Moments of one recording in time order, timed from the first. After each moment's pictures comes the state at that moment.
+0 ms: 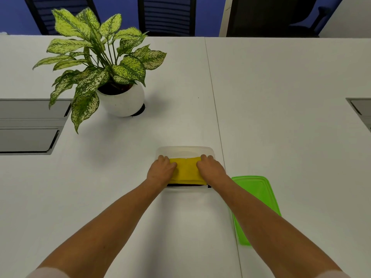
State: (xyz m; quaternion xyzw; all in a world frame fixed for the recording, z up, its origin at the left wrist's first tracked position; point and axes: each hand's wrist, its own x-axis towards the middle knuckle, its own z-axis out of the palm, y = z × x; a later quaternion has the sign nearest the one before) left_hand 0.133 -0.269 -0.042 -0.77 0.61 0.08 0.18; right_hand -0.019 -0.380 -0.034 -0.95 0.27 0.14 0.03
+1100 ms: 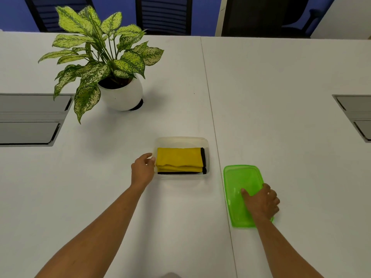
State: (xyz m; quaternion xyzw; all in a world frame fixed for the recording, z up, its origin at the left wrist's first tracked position) left_hand 0.123 -0.204 -0.024 -0.83 0.17 0.28 -0.44; right_hand -0.209 -0.340 -0.064 -0.60 0.77 -0.04 0.21
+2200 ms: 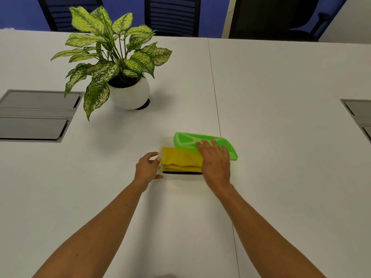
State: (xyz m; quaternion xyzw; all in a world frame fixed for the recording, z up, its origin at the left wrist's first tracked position) left_hand 0.133 -0.201 -0.030 -0.78 0.10 0.37 -0.49; right_hand -0.049 -0.319 0.020 -0.90 0.36 -0.22 0.06
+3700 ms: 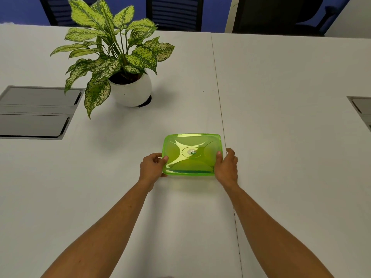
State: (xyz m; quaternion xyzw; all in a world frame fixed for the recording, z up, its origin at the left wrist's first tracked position) left_hand 0.129 -0.205 -0.041 -0.78 0.11 0.35 -0.51; right_hand -0.059 -0.341 -0.025 -0.68 0.63 -0.13 0.36
